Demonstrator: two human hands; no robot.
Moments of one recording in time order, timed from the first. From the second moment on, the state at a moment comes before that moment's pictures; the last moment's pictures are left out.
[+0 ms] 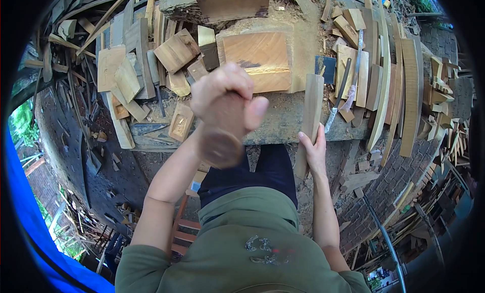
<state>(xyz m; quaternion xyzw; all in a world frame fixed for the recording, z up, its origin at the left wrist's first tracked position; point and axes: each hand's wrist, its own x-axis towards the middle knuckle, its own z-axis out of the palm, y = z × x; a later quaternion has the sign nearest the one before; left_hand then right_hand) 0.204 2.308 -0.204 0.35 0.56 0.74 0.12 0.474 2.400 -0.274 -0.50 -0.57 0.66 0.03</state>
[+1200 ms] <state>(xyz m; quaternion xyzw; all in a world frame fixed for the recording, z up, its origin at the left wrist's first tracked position) 0.196 2.258 -0.273 0.30 0.91 0.18 0.21 0.262 2.471 -0.308 -0.29 -0.86 0.37 0.21</state>
